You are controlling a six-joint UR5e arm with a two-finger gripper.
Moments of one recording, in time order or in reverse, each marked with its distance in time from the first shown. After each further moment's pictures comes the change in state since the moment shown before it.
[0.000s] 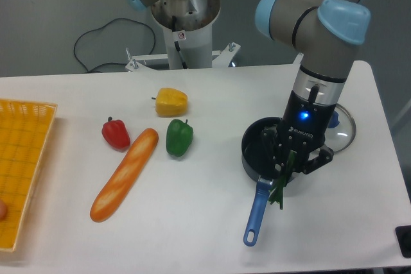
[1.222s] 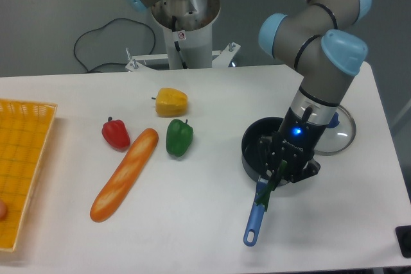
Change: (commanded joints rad) arm 0.021 -0.043 -0.089 0.000 -0.012 0.109
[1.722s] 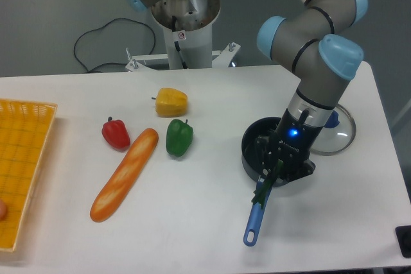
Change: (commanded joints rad) arm -0.002 0.002 -0.023 0.002 0.000 0.002
